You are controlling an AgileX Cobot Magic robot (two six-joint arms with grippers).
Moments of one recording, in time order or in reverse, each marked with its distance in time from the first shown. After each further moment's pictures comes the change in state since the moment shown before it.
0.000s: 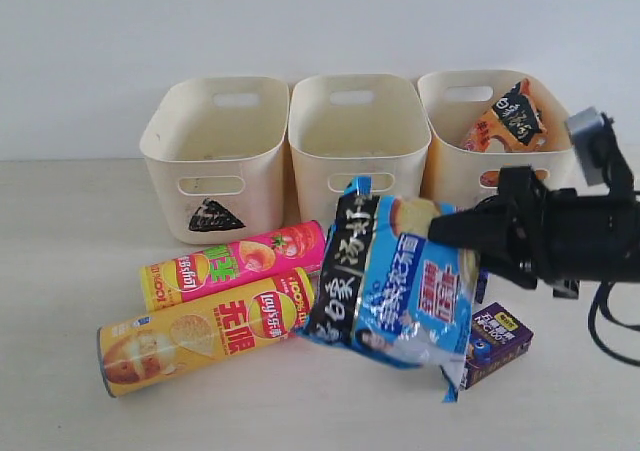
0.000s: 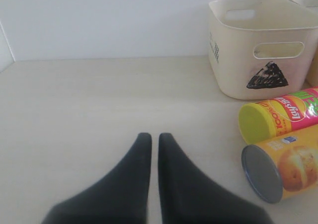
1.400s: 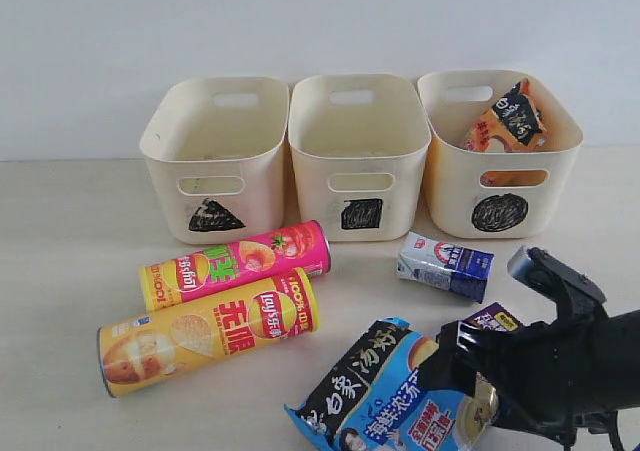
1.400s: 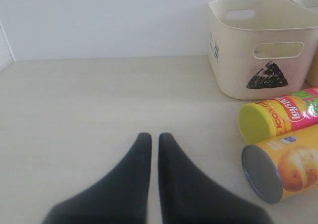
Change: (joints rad) left arm 0.000 0.000 0.000 0.000 0.000 0.000; right arm 0.279 0.060 0.175 0.011 -0.557 0.087
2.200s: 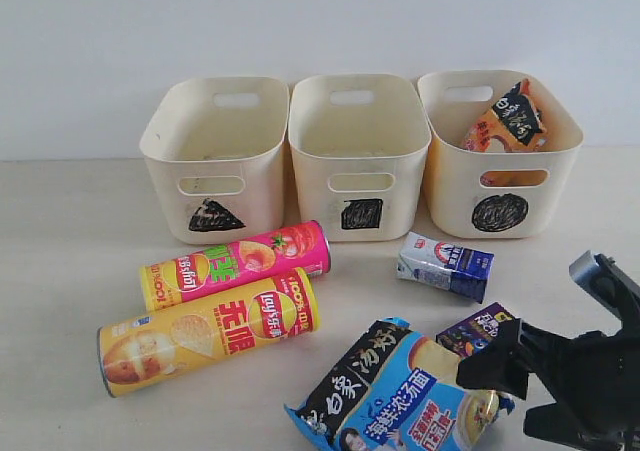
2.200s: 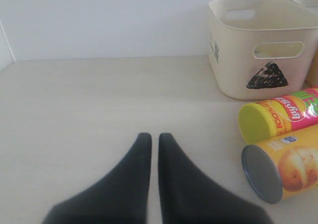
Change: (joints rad) left arm 0.000 0.000 0.000 0.000 0.000 0.000; right arm -0.206 -0.061 0.091 -0.037 0.159 -0.043
